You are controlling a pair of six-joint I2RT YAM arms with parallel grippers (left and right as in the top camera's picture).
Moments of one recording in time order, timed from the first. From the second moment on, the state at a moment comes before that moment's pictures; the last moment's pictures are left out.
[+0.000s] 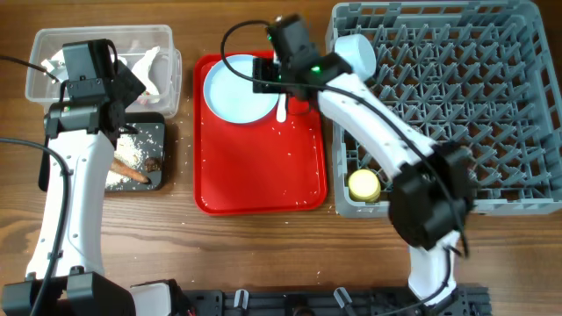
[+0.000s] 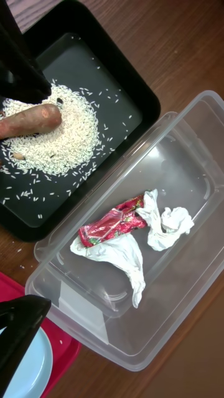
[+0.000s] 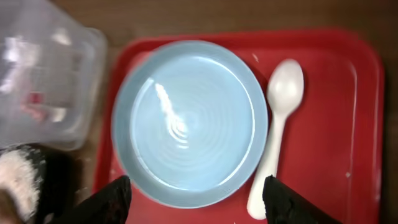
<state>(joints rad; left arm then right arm) 0.12 1.48 1.29 -0.70 -0.36 -0.55 0.57 2.10 1.76 -0.59 -0.04 0.53</state>
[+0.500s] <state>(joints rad) 0.12 1.48 1.29 -0.70 -0.36 -0.55 0.57 2.29 1.76 -0.57 -0.04 0.79</state>
